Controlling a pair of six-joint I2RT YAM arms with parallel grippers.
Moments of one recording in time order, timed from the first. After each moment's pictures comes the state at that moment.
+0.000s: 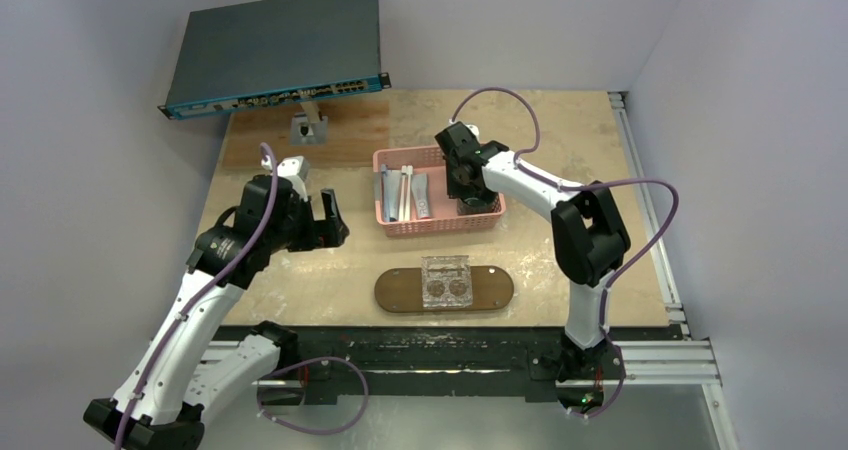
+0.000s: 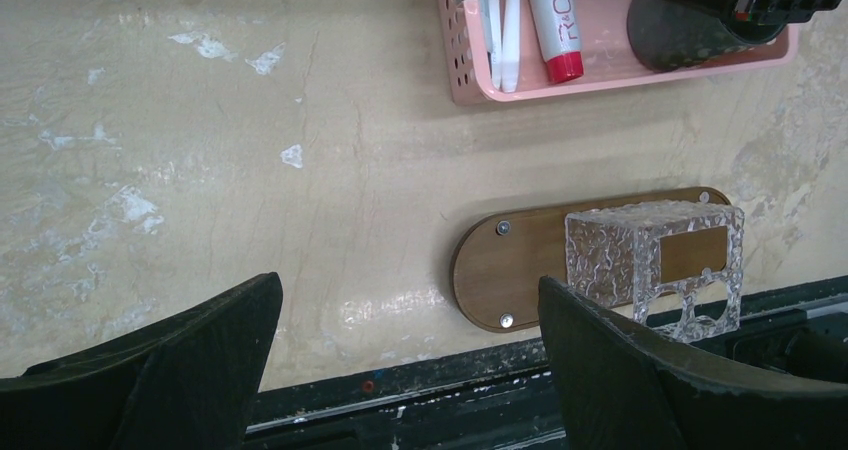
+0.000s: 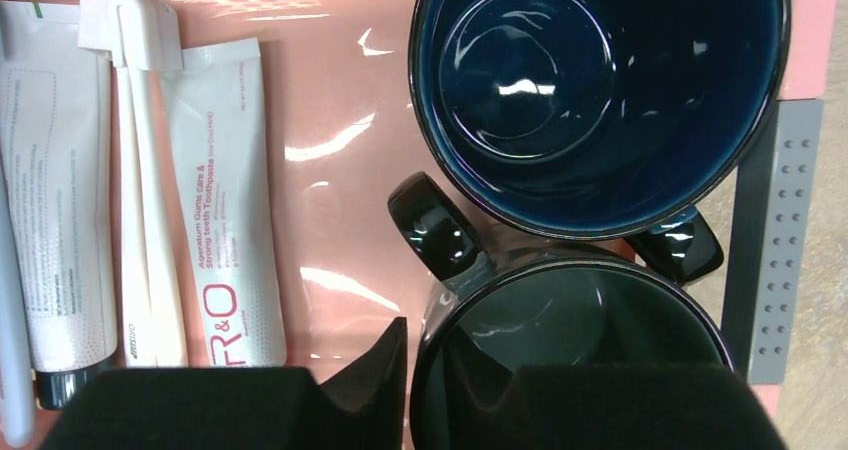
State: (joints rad) left arm -0.38 0.83 1.01 -0.94 -0.01 -0.44; right arm 0.61 1.93 1.50 -0.63 0.26 0.50
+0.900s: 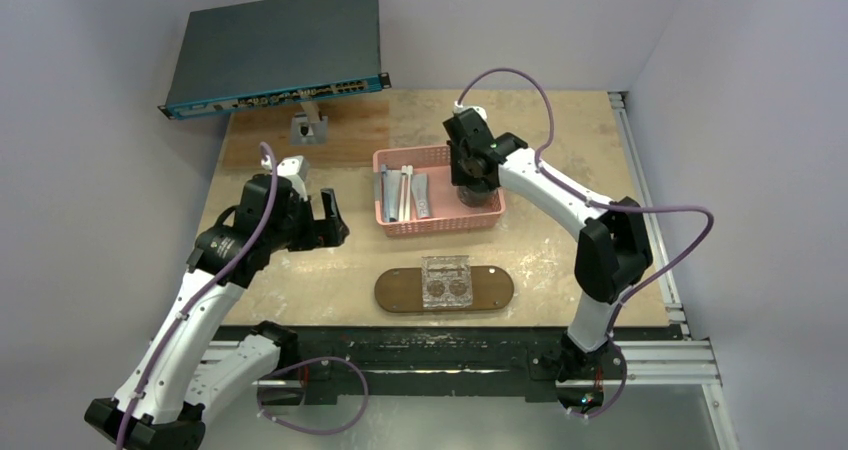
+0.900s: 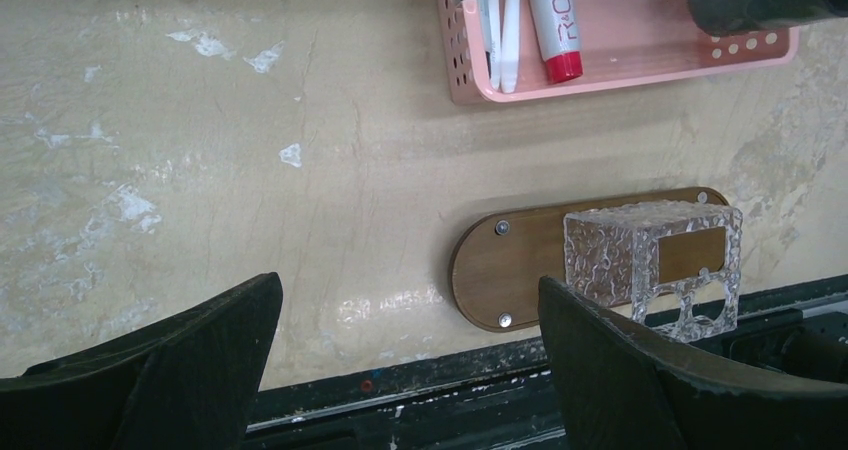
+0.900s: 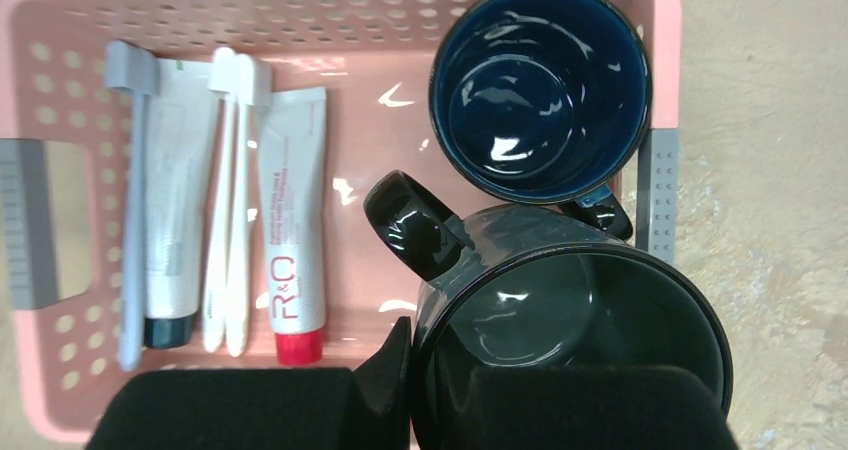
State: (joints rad) left arm -0.37 0.84 1.01 -0.94 0.00 -0.44; right arm 0.61 1.80 1.52 -0.66 0.27 0.46
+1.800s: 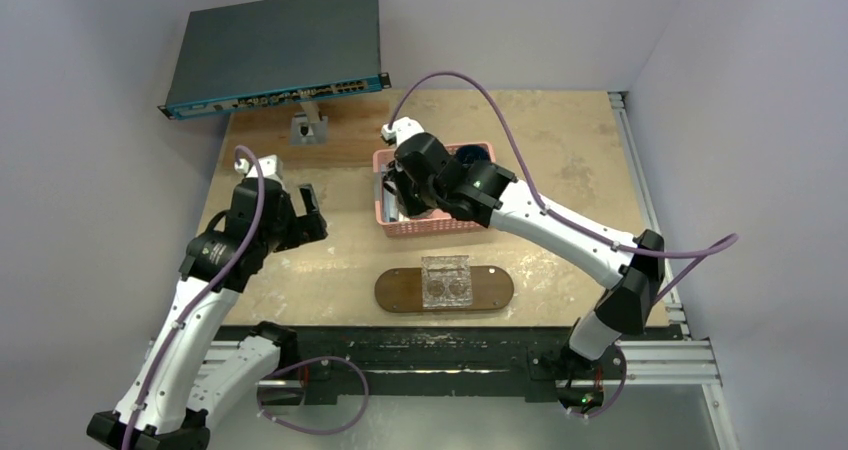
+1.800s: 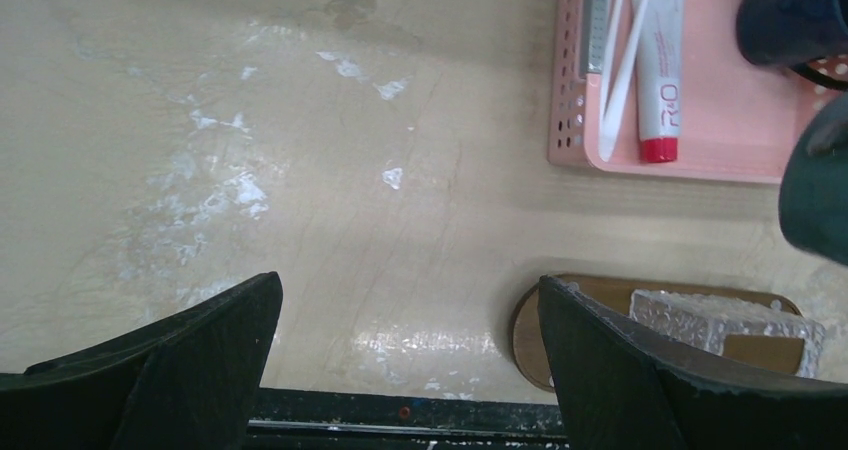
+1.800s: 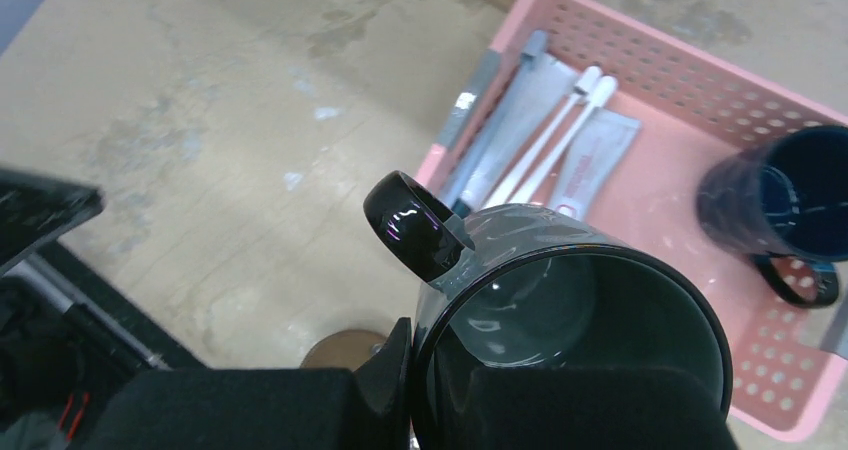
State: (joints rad) left arm -0.32 0.80 1.01 -0.96 -0.17 -0.48; right arm 0.97 1.64 1.65 -0.71 0.26 0.32
